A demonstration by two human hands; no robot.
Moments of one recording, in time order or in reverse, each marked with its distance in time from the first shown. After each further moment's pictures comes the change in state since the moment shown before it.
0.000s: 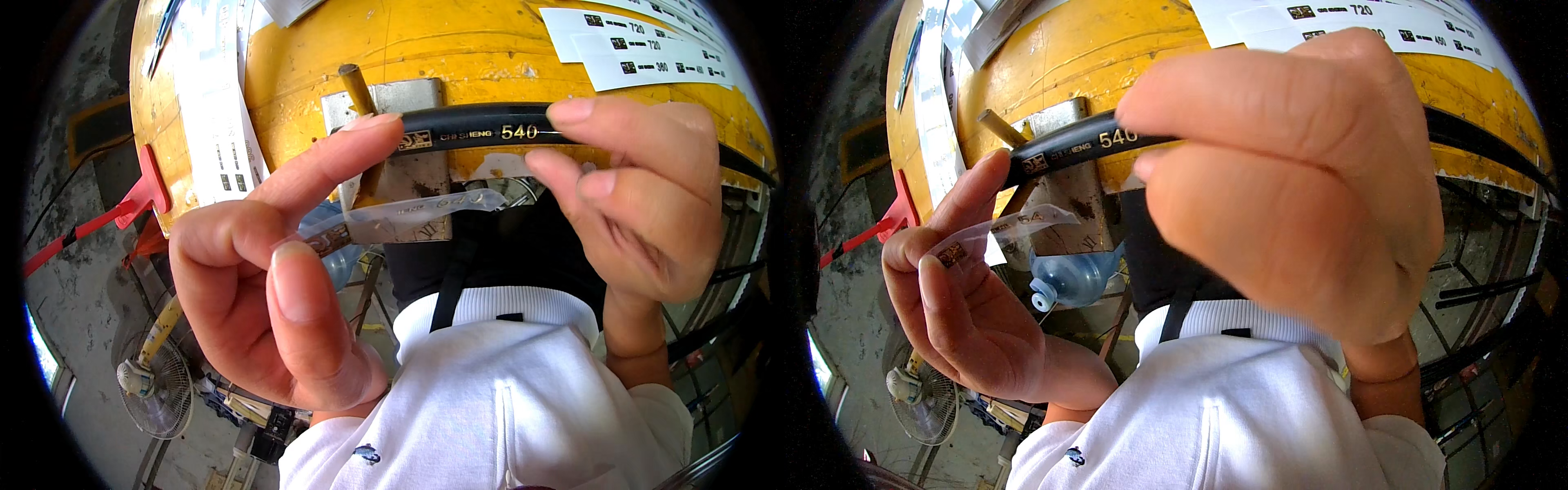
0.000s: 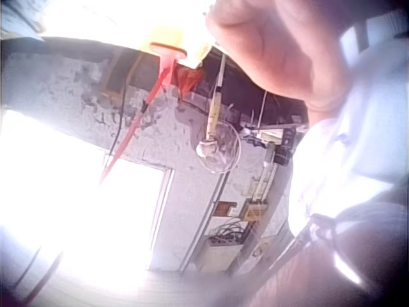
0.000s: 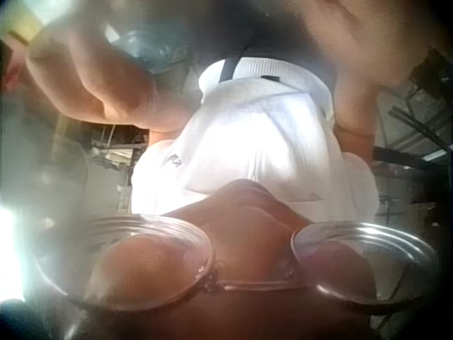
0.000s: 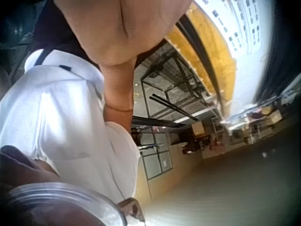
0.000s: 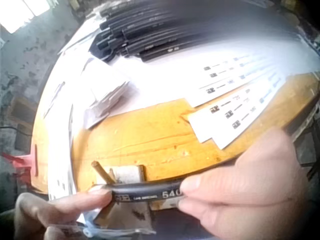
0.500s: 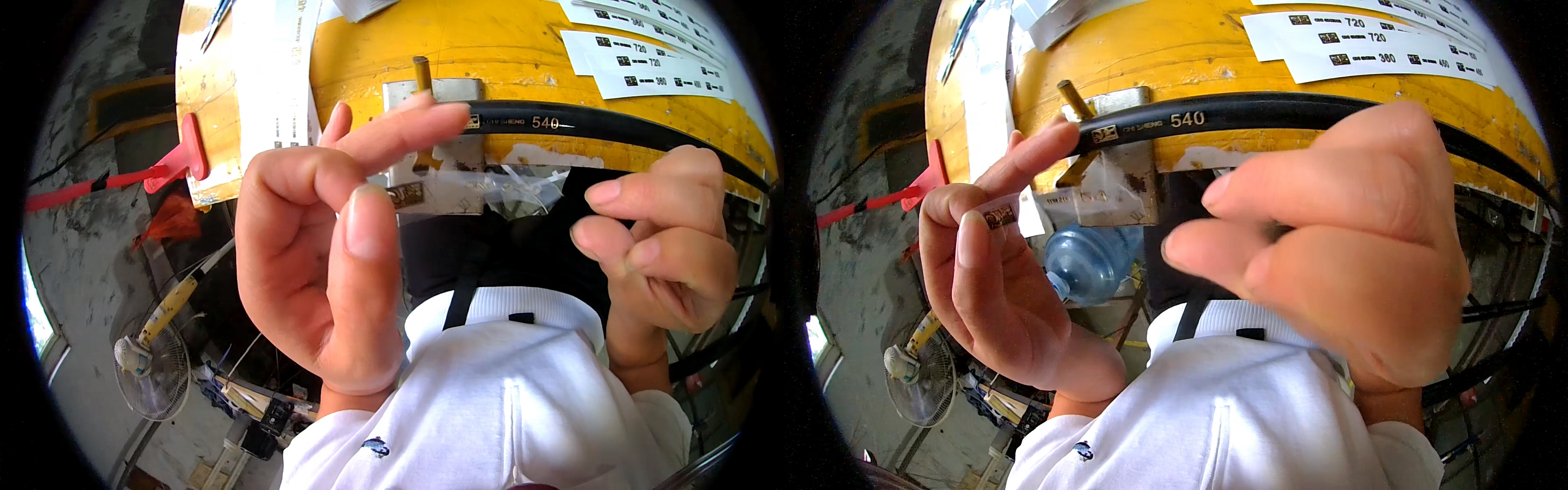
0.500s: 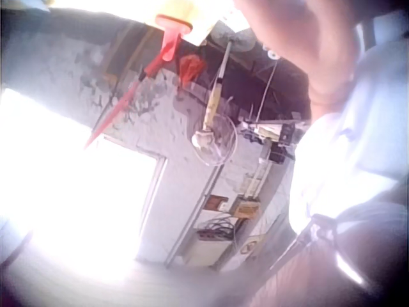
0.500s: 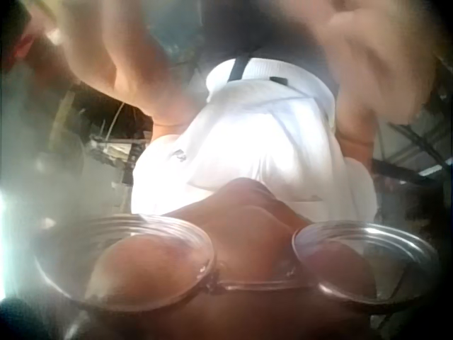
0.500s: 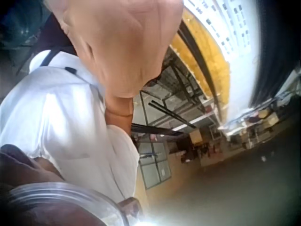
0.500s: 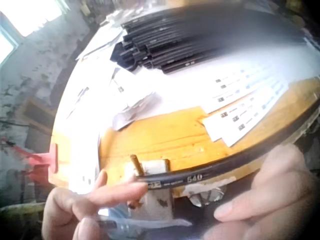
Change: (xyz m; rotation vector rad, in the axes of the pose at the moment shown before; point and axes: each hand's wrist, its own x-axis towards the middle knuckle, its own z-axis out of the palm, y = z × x) left_hand 0.003 0.015 -0.004 -0.026 -0.026 0.007; right_hand 0.001 -0.030 -0.018 0.252 0.013 0.057
